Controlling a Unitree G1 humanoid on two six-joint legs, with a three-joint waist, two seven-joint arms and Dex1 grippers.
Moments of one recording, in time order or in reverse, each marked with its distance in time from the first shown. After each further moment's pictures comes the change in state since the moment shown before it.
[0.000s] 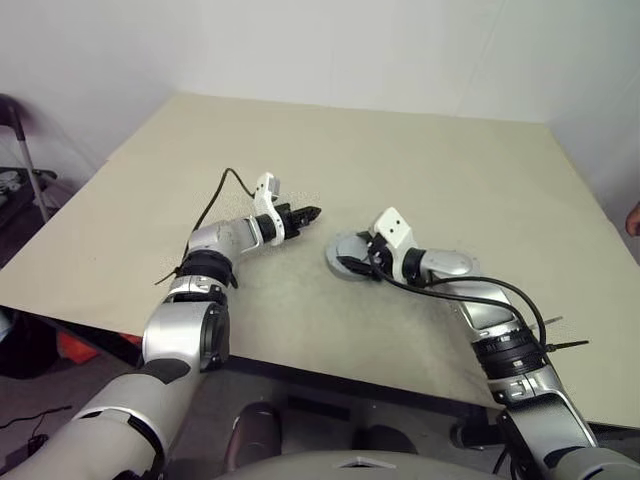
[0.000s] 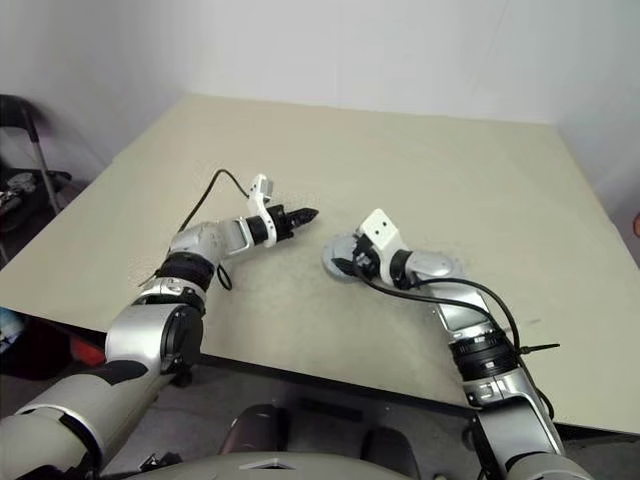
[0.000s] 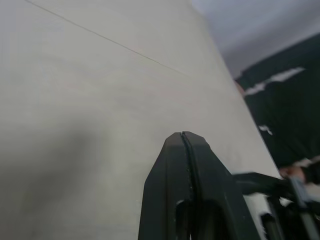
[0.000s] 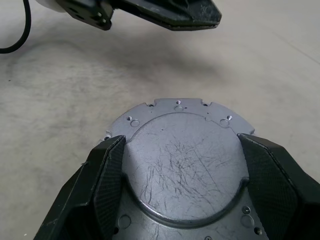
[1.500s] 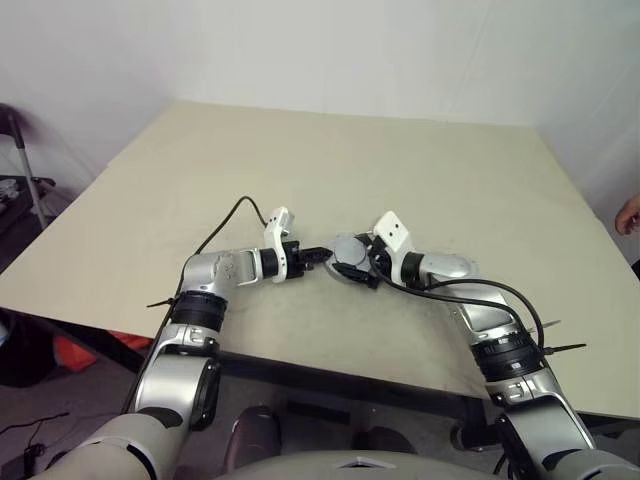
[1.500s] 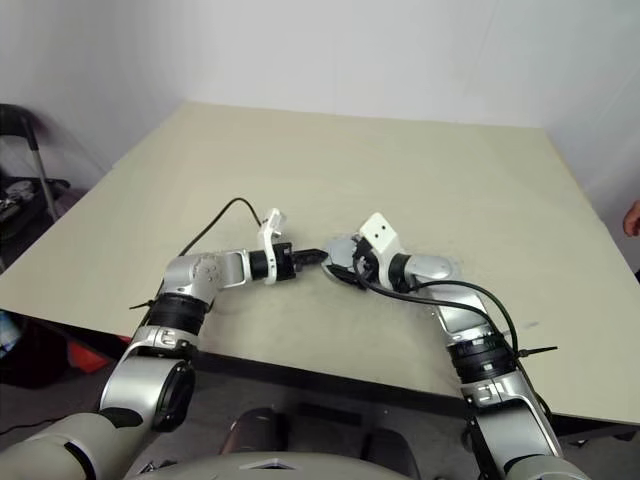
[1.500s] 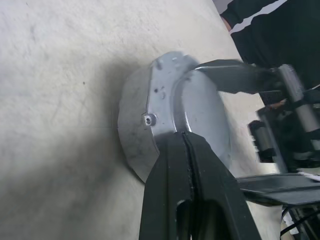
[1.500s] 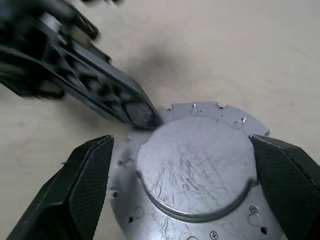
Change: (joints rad) left arm 0.282 0.003 -0.177 -0.418 -0.052 0.228 0.027; right arm 0.013 0.011 -0.031 -0.021 0.050 -0.025 0.054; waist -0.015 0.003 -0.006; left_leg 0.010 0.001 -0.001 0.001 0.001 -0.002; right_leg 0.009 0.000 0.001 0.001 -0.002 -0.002
